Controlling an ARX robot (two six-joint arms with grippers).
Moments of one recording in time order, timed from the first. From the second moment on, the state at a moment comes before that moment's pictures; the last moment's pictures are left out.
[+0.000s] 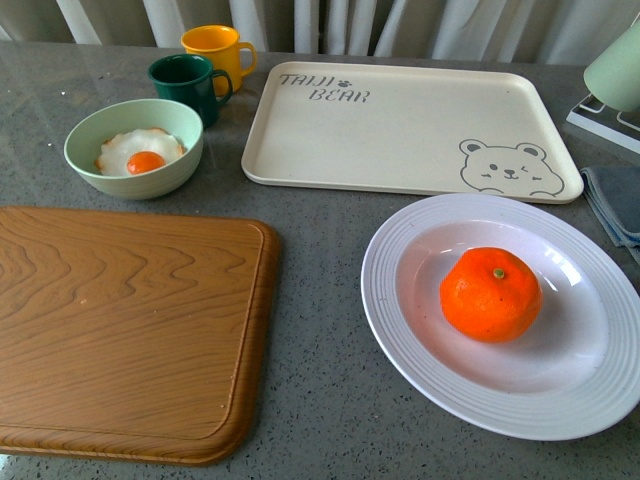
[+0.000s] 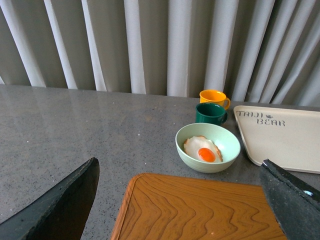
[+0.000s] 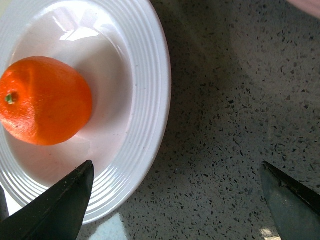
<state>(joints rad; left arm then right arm) 0.00 0.02 0.02 0.00 0.00 -0.01 0.14 1.22 0.12 0.30 0.03 0.72</state>
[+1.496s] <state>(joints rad) 0.00 0.02 0.02 0.00 0.00 -0.01 0.14 1.84 0.28 0.81 0.03 0.74</state>
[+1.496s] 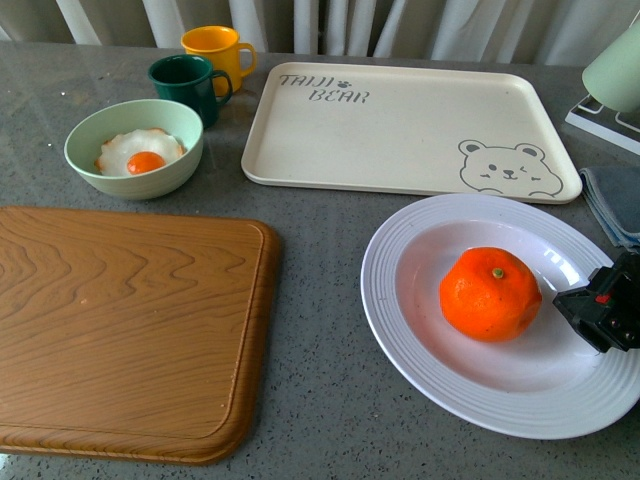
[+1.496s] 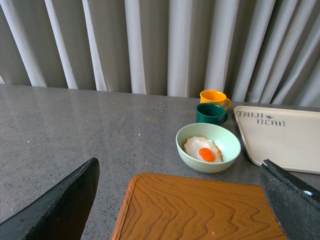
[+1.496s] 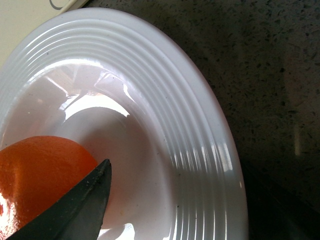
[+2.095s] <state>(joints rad) 0.00 0.02 0.02 0.00 0.00 -0.01 0.14 1.85 0.27 0.79 0.05 0.75</state>
